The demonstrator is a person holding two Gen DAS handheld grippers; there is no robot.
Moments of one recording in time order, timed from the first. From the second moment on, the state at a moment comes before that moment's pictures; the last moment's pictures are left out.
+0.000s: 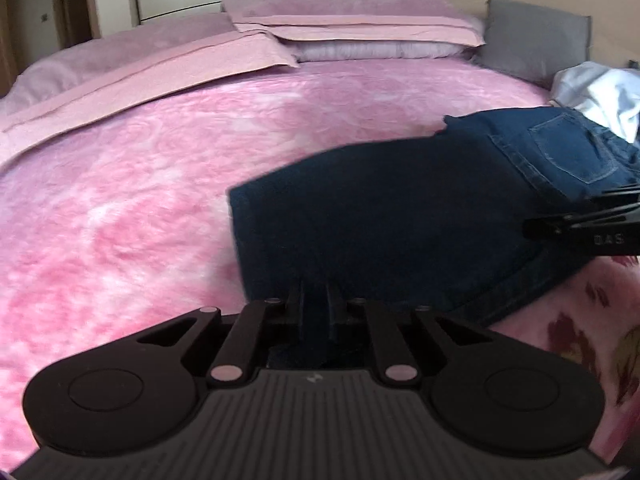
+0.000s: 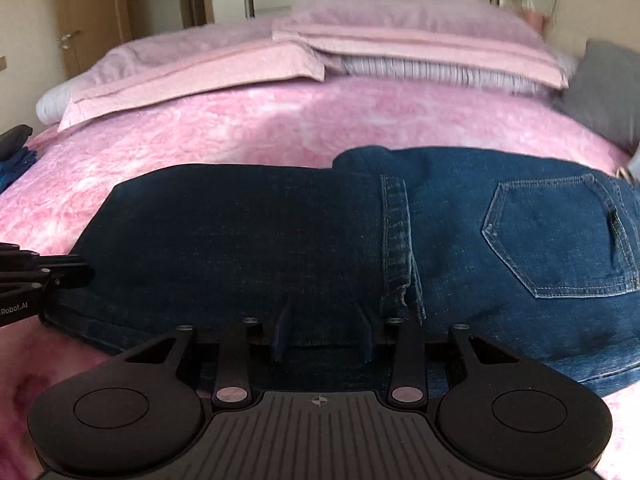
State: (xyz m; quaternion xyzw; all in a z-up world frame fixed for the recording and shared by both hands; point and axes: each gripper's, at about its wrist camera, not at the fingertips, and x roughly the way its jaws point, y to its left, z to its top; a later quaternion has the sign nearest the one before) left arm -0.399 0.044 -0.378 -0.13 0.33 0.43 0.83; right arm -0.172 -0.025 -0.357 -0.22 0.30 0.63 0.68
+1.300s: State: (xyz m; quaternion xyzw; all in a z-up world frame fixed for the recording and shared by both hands) left arm -0.427 -0.169 -0.259 -0.12 0.30 0.54 0.78; right arm -0.223 -0.222 -0.266 -0.14 0.31 0.61 0.72
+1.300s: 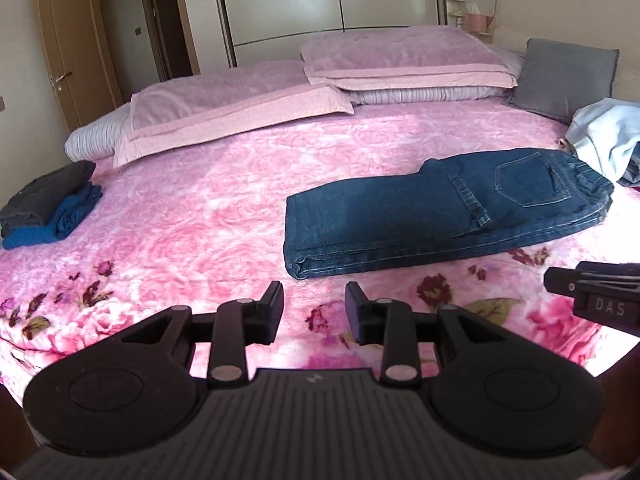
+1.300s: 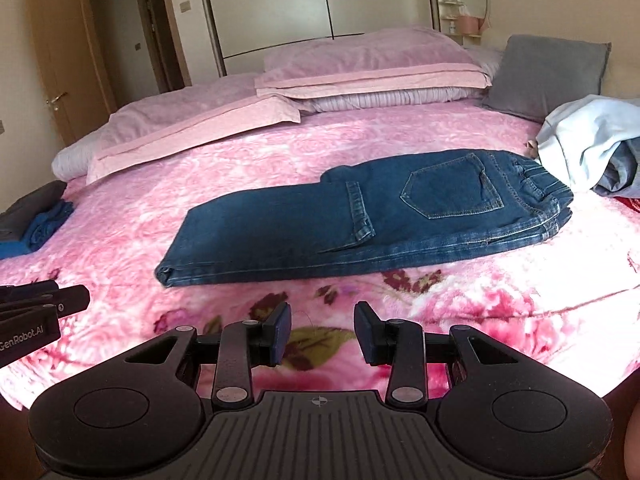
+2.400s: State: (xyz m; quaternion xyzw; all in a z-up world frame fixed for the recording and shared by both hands) left arm -0.318 0.133 -0.407 -0.10 0.34 0.43 0.83; right arm -0.152 0.075 -0.387 -0.22 0.25 0.62 0.71
